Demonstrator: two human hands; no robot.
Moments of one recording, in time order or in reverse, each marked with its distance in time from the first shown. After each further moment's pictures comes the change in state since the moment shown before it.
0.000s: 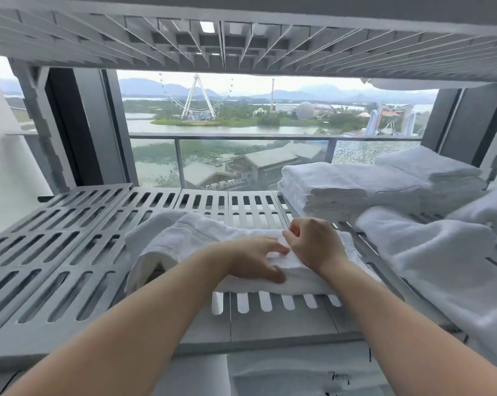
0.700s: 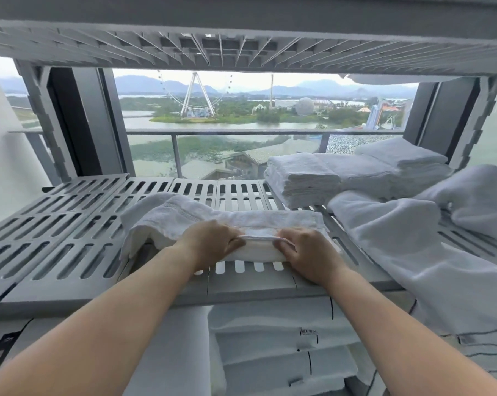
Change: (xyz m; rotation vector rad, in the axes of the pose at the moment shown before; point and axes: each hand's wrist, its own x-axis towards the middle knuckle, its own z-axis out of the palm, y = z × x) left_hand -0.053 0.008 0.024 0.405 0.314 -0.047; right_hand -0.088 0.025 -0.044 0.099 -0.088 -0.260
